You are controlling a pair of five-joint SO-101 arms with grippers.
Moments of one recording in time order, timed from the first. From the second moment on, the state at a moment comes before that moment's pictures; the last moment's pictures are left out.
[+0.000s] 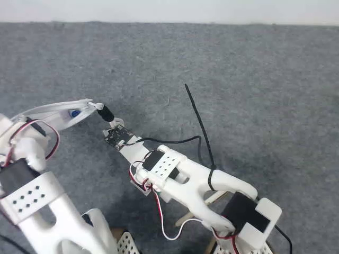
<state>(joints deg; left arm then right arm) -42.0 -50.2 40.6 63.8 17.8 -57.4 3.7 33.8 49.1 -2.9</state>
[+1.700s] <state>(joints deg) -15.8 -50.2 39.3 66.8 16.7 -48.7 -40.2 48.1 49.5 -9.4</state>
